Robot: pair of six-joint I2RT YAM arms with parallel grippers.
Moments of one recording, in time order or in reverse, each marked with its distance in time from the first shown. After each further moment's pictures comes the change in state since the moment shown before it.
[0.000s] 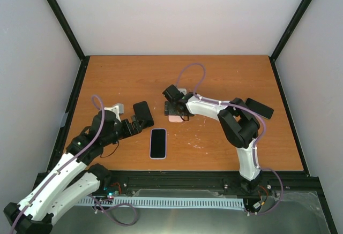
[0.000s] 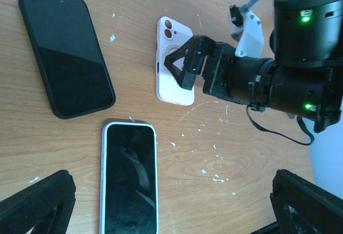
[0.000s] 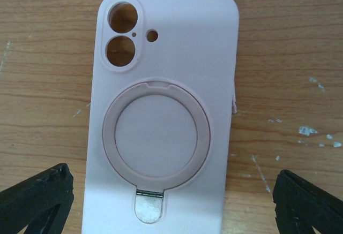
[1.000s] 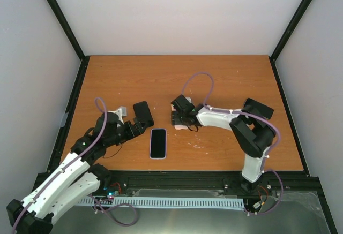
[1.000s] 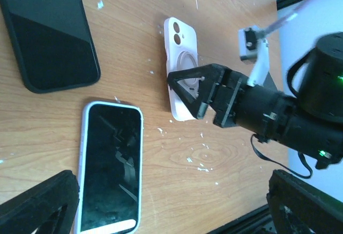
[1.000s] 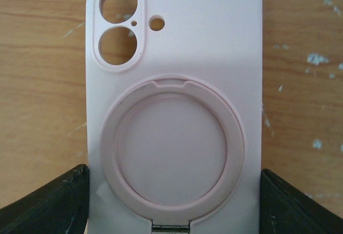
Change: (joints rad) left arm 0.000 -0.004 -0.078 0.071 0.074 -0.098; right arm 0.026 -0.142 -0.263 0.167 -0.050 -0.037
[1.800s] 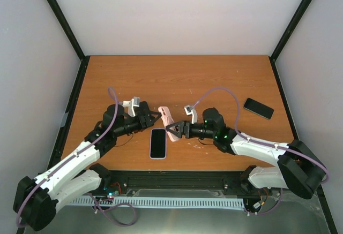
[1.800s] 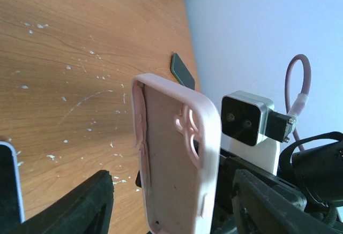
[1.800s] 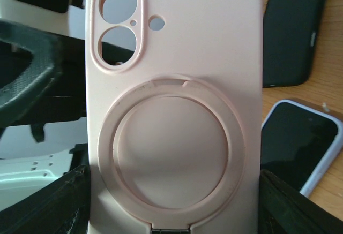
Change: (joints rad) left arm 0.000 0.212 -0.054 0.526 0.272 -0.087; right arm 0.000 -0.621 -0.608 0.734 -0.698 0.171
